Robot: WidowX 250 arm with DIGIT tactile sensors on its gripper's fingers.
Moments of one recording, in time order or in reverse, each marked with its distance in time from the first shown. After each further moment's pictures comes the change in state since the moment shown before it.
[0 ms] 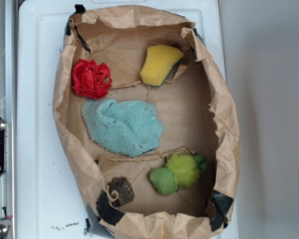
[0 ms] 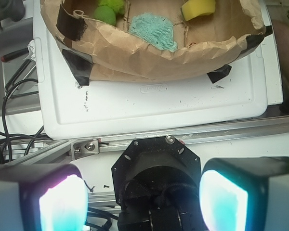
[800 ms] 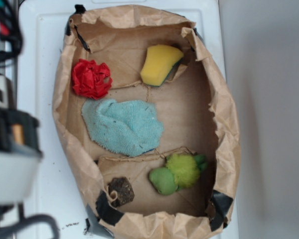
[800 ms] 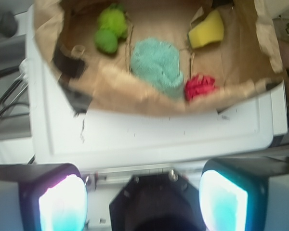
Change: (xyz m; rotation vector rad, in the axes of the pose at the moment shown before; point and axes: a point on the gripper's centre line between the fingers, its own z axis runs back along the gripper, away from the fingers) arm 0.056 -0.011 -0.034 0.035 -0.044 -0.021
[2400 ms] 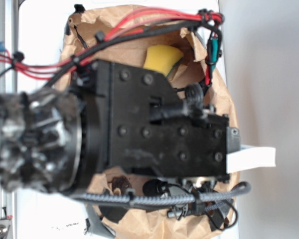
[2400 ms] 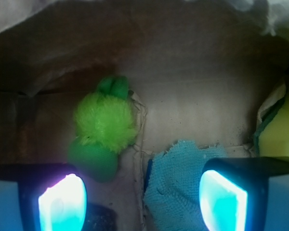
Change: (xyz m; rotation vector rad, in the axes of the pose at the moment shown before) arm 0.112 0.008 -0.129 -0.010 -0.031 0.084
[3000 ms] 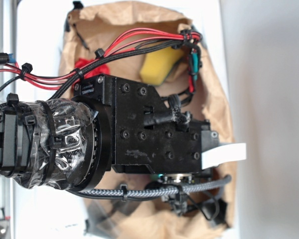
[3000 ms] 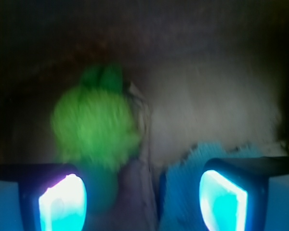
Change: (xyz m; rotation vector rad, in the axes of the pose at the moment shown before) arm -0.005 -0.022 -0.036 -0.062 -0.058 0.063
